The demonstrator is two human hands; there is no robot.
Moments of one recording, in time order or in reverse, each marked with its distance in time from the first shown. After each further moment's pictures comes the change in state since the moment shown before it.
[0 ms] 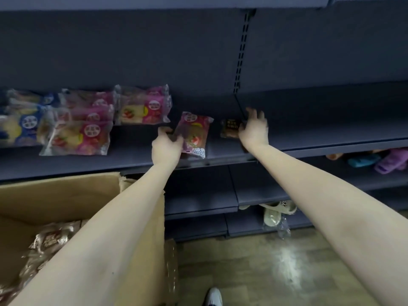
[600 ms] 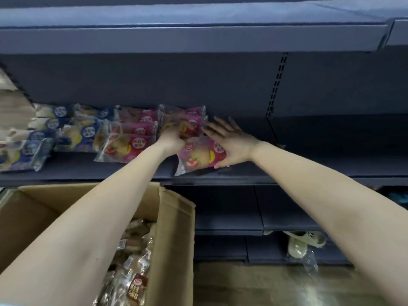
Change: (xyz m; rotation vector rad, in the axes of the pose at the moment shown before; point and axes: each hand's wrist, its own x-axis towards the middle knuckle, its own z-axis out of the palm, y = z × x) left_hand 0.057 0.019 -0.104 0.152 -0.344 0.280; right_hand 0.008 -0.109 0.015 -0.477 -0.440 -1.027
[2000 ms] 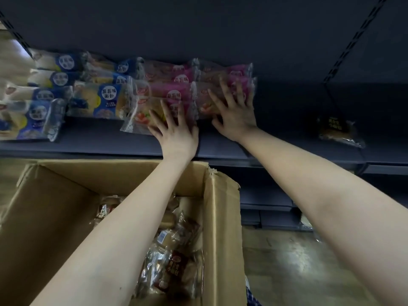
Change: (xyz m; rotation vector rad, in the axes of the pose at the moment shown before) left_hand -0.023 -0.133 0.002 0.503 0.302 -0.260; right_hand 0.137 -0.085 0.061 -0.021 0.116 0.370
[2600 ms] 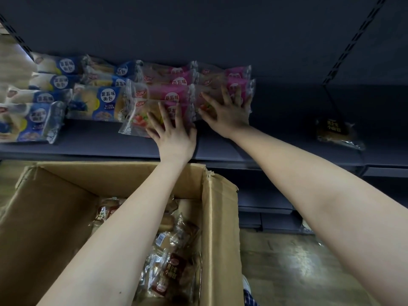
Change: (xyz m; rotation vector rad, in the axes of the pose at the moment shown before) left_hand 0.001 0.001 -0.001 -0.022 -0.006 -0.019; right_hand 0.011 -0.009 -0.008 0.226 -0.076 0.152
